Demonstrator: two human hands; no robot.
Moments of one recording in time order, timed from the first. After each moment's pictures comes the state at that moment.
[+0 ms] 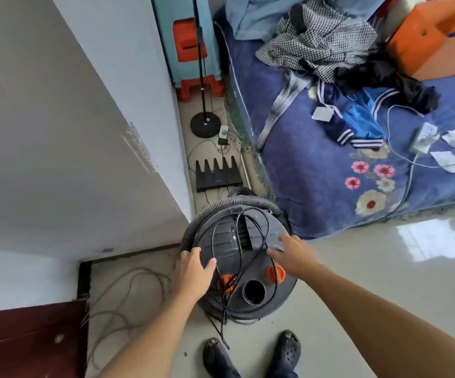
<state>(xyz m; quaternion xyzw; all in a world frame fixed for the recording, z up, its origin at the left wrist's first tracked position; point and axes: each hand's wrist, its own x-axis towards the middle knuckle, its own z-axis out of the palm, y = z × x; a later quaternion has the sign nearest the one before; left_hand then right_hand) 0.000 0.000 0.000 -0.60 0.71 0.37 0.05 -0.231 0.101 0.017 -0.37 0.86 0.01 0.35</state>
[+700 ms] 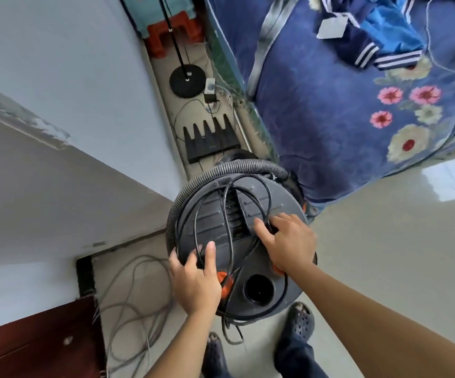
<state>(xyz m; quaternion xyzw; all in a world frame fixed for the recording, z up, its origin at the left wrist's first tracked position) -0.034 0.040 -0.086 -0.71 0.65 0.26 -0.05 -0.206 0.099 -0.095 -0.34 0.91 -0.17 0.15</state>
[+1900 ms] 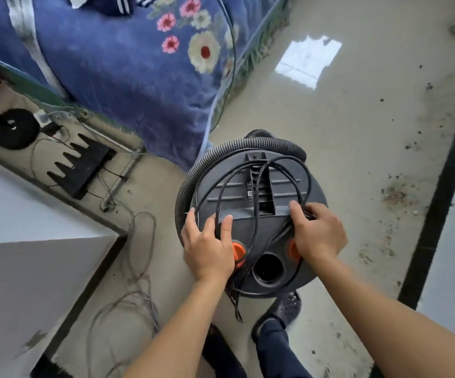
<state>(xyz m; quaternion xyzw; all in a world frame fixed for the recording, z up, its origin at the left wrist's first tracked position) -0.074 0.220 -0.103 -0.30 0.91 0.28 0.01 -0.131 0.393 -0.082 0.29 0.90 -0.31 0.08</state>
